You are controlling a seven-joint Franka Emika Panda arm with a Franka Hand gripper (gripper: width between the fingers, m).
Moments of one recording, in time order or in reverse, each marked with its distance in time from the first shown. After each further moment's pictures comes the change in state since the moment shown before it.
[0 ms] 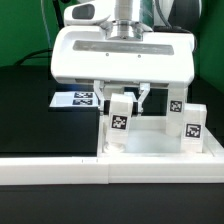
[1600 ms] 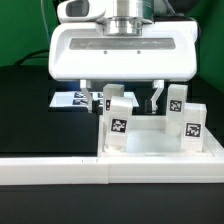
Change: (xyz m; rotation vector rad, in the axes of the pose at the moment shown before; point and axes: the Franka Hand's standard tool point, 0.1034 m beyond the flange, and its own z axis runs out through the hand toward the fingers) arm 0.007 0.000 -0.004 0.064 -0.326 0.061
